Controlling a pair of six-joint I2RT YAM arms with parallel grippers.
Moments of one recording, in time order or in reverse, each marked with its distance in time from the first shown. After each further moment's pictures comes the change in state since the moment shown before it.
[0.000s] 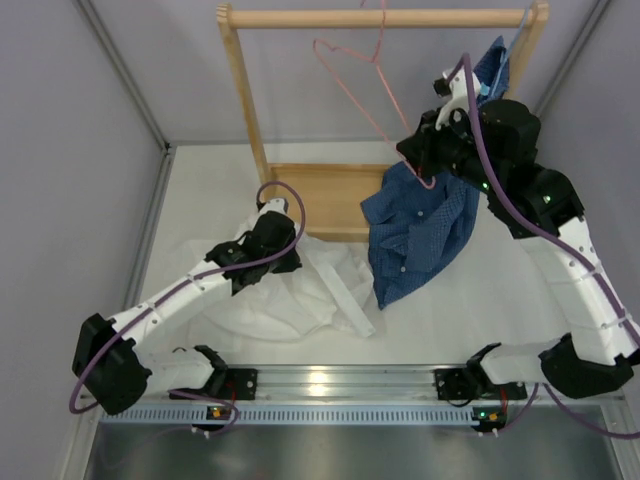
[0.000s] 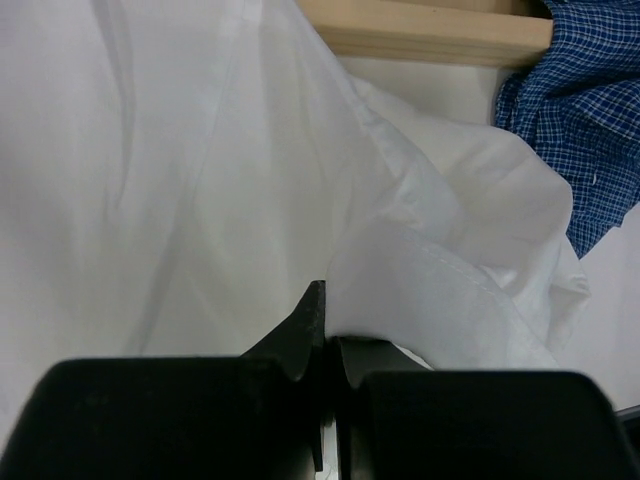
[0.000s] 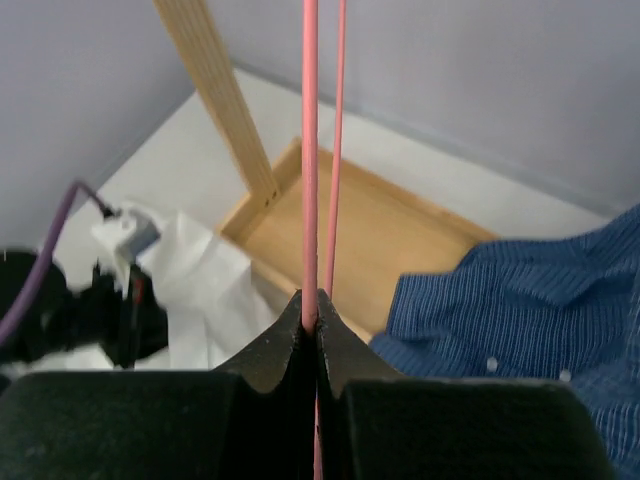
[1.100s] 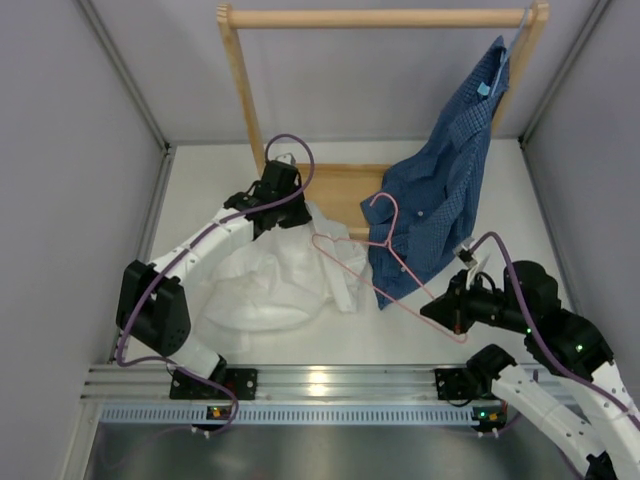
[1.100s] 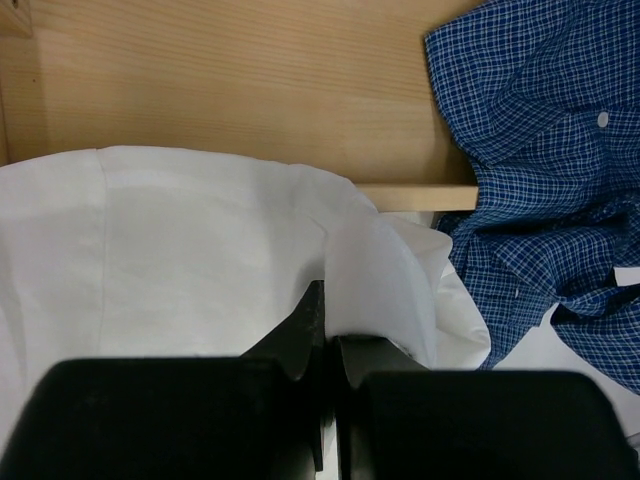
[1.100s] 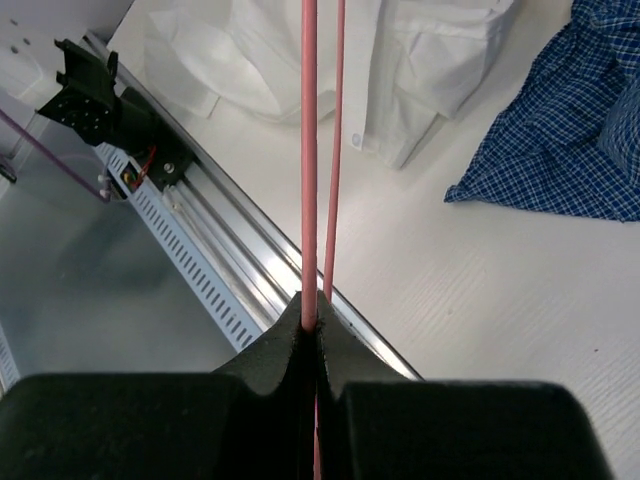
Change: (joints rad) left arm 0.201 0.364 0.356 0.047 0.187 0.063; right arm 0.000 -0.933 -1.056 -0.204 -0.398 0.198
